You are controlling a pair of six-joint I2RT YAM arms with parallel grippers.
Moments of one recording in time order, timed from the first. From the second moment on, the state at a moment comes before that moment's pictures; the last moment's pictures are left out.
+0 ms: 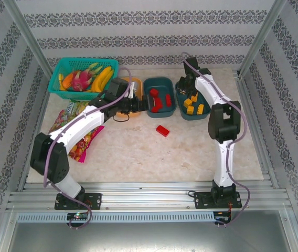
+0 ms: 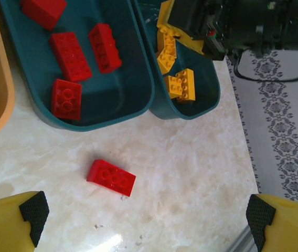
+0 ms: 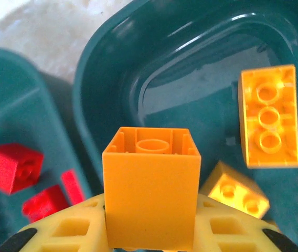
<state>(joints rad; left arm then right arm) -0.48 1.64 1.35 -0.39 0.37 -0.63 0.17 2.27 2.05 -0.87 -0.03 0.60</state>
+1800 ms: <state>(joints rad) -0.50 1.01 0.79 -0.55 0.22 -0.66 0.56 1.91 1.30 -0.75 -0.02 0.07</state>
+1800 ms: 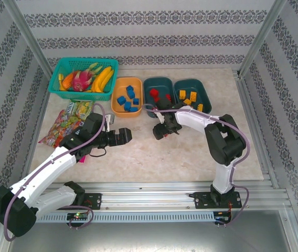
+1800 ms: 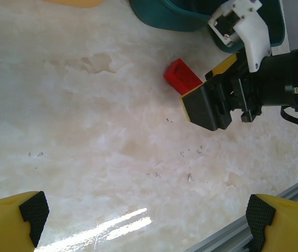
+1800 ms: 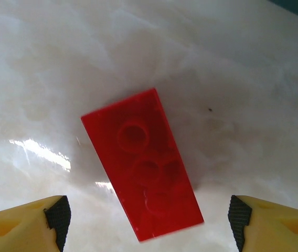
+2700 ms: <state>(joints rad) -0.50 1.20 1.08 -0.57 0.21 -0.66 0.55 1.80 1.49 -0.81 -0.05 0.18</state>
